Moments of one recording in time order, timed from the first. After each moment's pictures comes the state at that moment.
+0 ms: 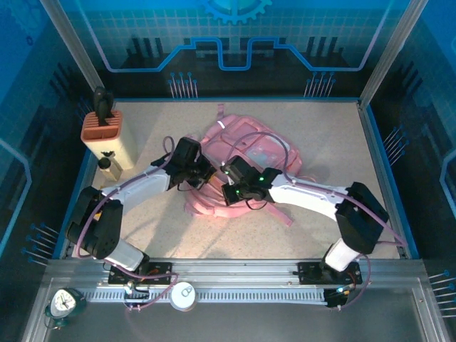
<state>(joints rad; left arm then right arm) -0.42 1.52 0.94 -0.30 0.26 -1.32 0.88 1.60 1.09 -0.48 -0.01 0.48</state>
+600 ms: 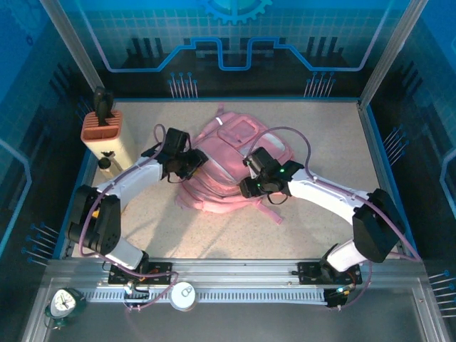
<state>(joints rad) -0.31 1.53 1.02 -0.44 0.21 -1.06 0.72 1.49 1.06 -0.63 0.03 0.38</state>
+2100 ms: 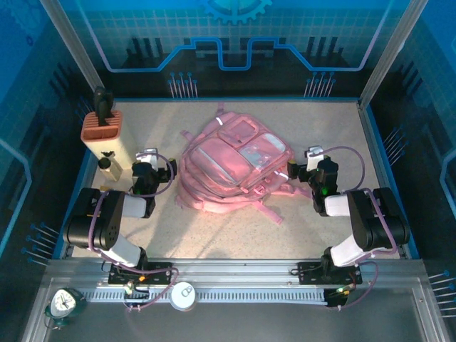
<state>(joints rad) -0.03 1.55 0.35 0.83 -0.12 -0.11 0.08 1.54 0.38 0.79 -0.01 -0.07</state>
